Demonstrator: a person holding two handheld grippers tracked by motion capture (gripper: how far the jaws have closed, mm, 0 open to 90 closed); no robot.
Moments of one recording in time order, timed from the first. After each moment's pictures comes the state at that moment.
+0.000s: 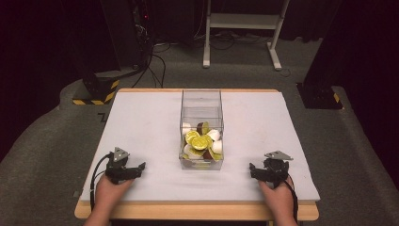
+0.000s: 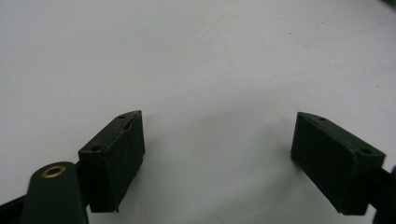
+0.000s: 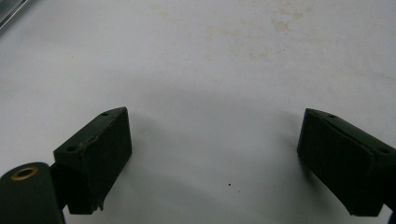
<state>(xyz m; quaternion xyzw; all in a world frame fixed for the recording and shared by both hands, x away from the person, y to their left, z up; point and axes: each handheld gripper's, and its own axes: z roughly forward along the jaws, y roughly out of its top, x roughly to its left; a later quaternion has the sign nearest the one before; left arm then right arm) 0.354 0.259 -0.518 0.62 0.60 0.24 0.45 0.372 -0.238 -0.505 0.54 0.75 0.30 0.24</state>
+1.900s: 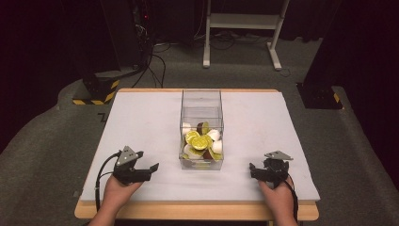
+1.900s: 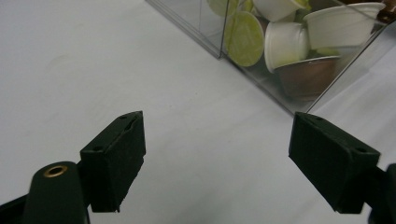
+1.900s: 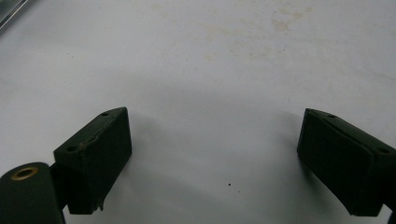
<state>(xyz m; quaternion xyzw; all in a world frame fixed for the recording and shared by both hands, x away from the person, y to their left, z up) 0.331 0.216 -0.472 0.63 0.51 0.18 0.55 0.372 -0.238 -0.505 0.54 0.75 0.30 0.24</state>
